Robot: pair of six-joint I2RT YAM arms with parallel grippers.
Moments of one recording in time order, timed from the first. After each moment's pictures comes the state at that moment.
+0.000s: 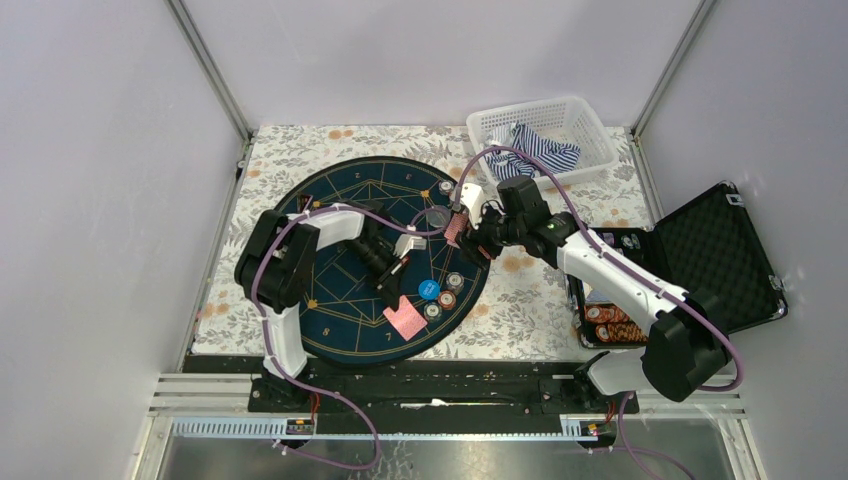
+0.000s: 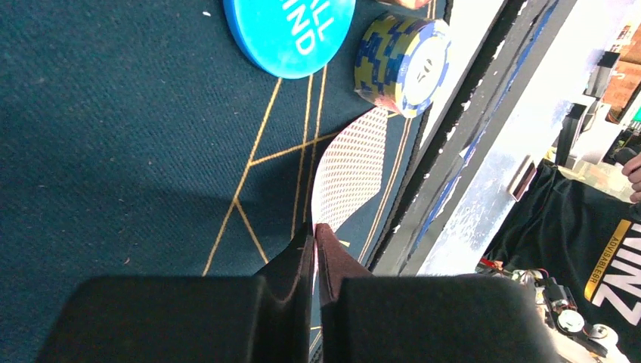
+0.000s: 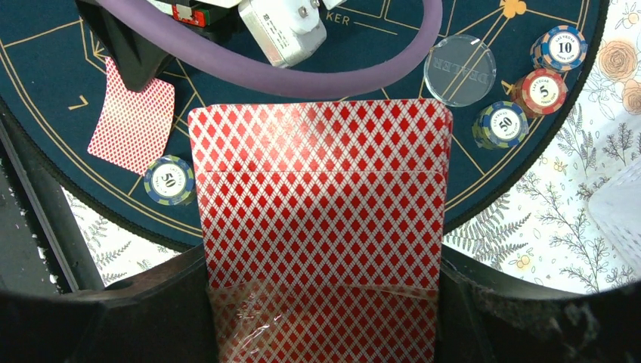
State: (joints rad) left arm -0.42 1.92 1.17 -0.97 0.80 0.44; right arm 0.57 1.38 1.04 -0.41 -0.41 -0.41
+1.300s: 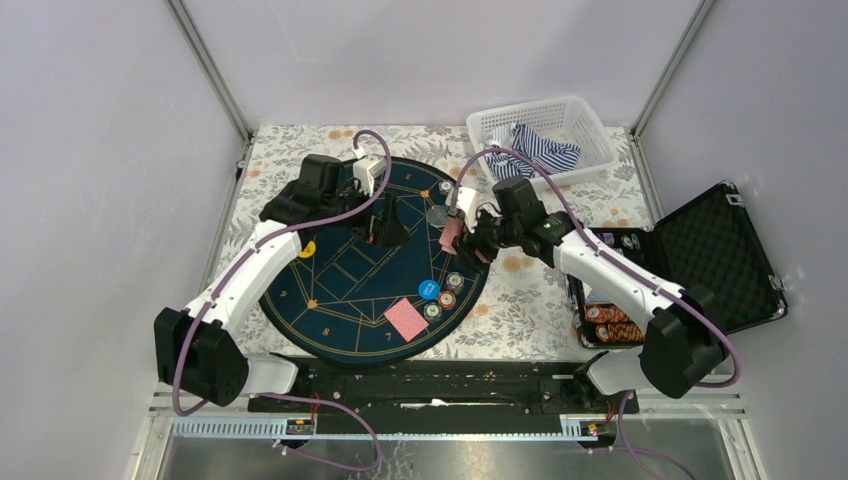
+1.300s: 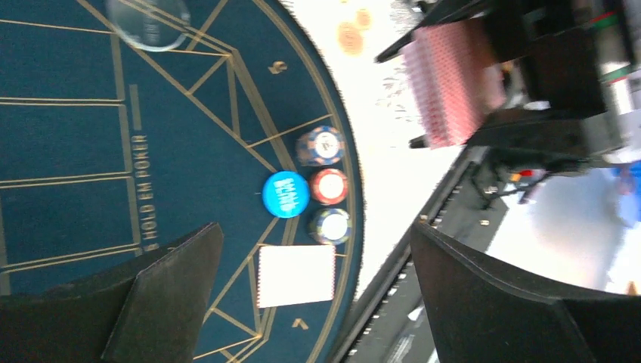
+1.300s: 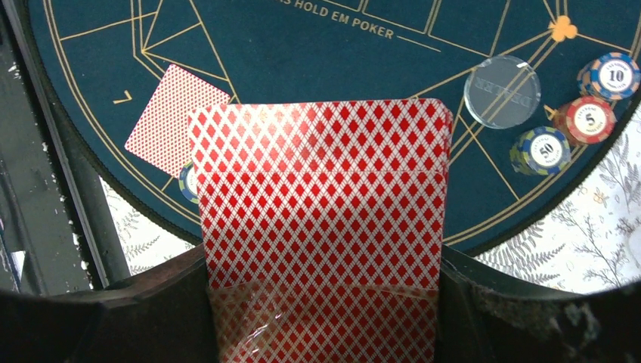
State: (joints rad) left arm -0.34 1.32 1.16 -0.57 0.64 -0.07; right arm 0.58 1.39 1.05 -0.42 -0.49 -0.42
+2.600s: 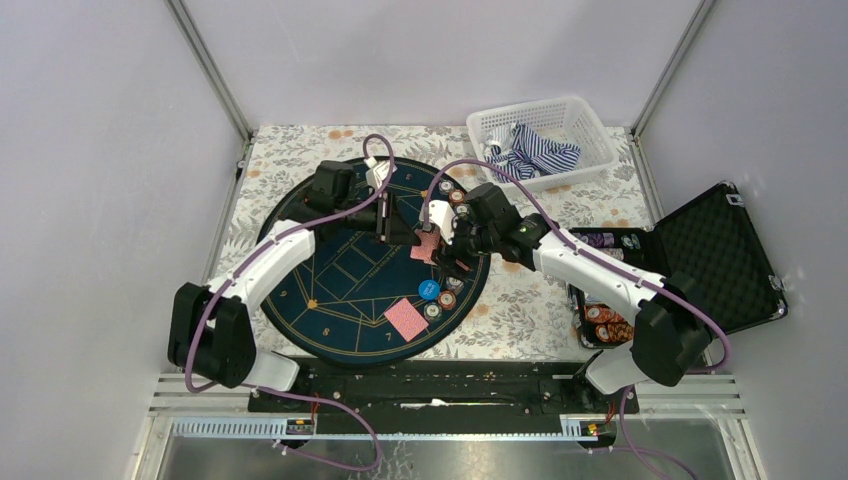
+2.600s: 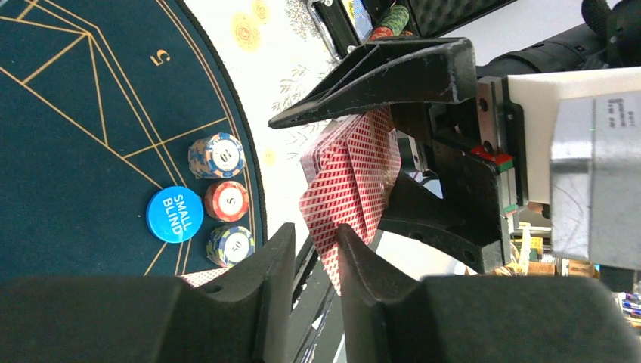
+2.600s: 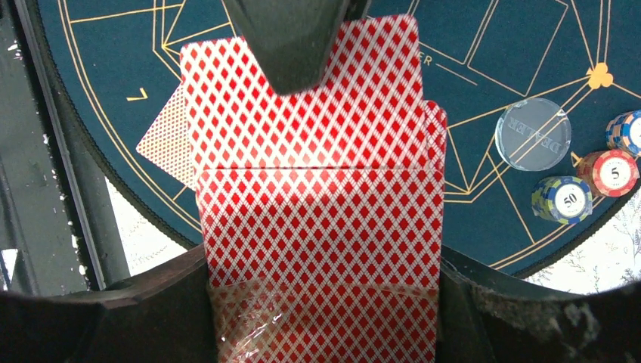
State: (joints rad) left arm -0.36 1.42 1.05 -0.31 0.93 -0.42; right arm 0.73 1.47 1.11 -0.44 -0.41 -0.46
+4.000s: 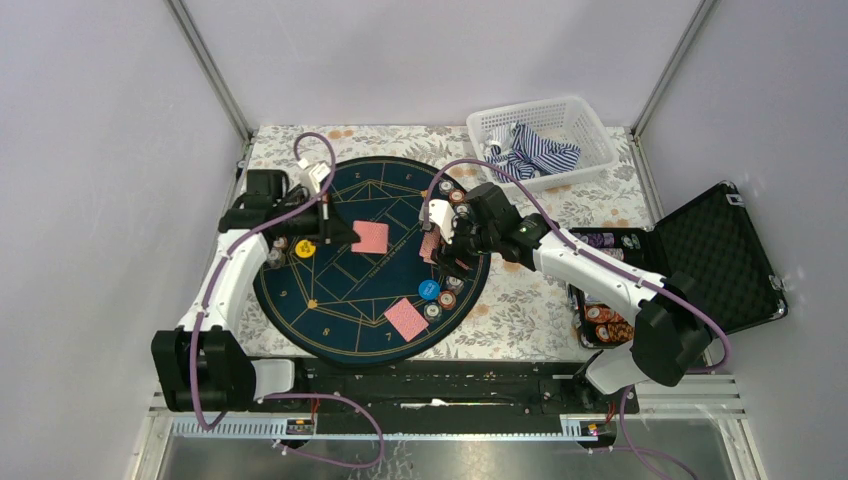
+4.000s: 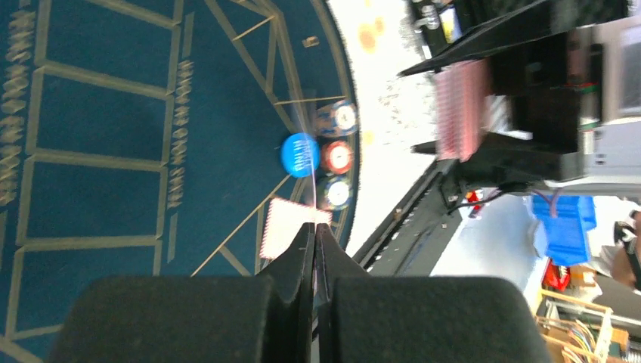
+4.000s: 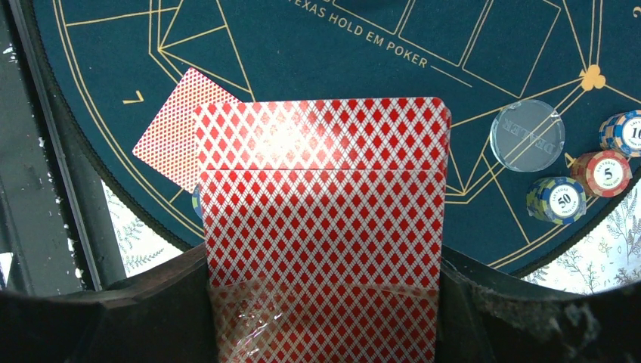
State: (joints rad) left arm -0.04 1.25 1.04 -0.62 0.93 -0.12; right arm 0.73 1.47 1.11 -0.43 -0.40 -0.46
